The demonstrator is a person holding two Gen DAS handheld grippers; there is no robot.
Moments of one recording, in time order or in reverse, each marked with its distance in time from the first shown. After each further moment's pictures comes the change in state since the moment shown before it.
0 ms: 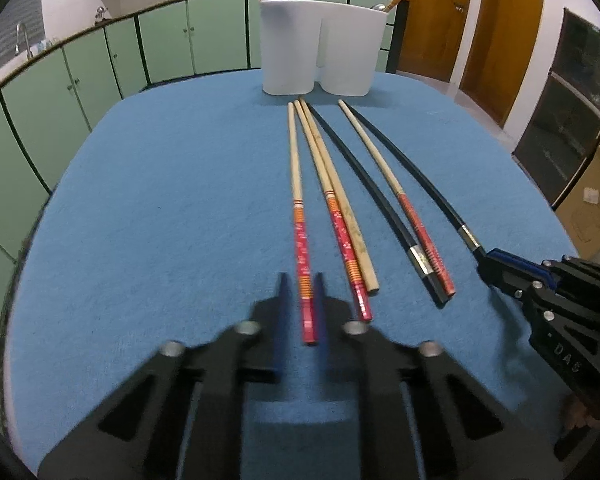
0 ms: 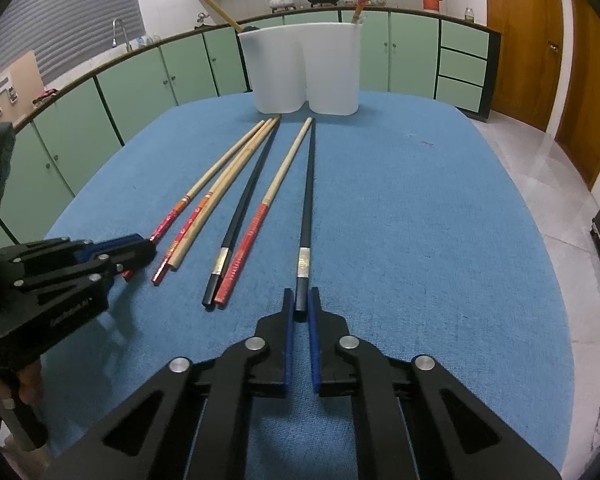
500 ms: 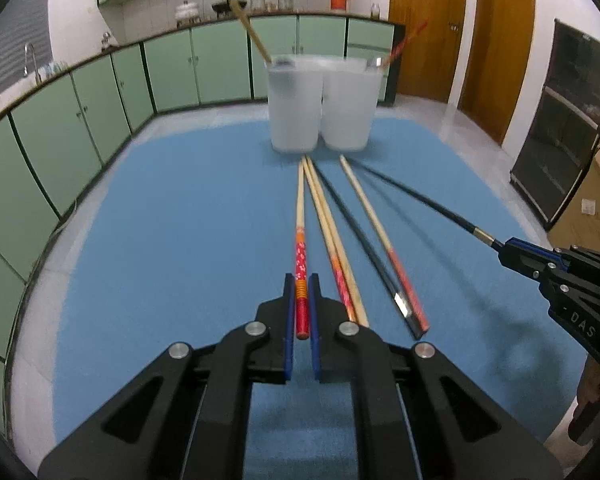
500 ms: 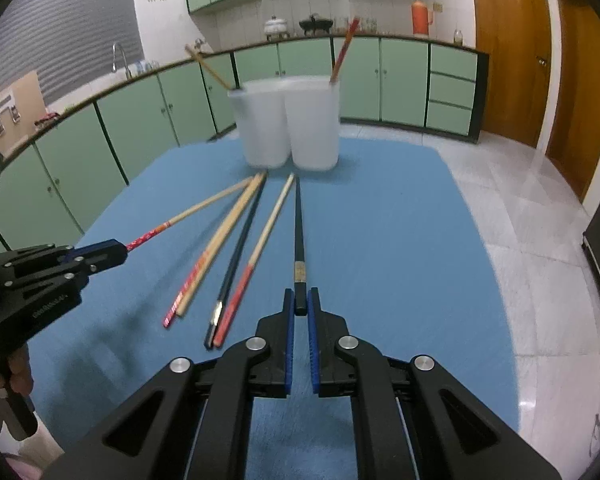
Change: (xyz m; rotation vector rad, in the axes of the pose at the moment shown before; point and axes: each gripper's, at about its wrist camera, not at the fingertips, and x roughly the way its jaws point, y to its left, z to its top) left arm -0.053 0.004 0.026 0.025 -0.119 0.030; right arm -0.051 -0.015 0.030 0.005 -0.111 -0.015
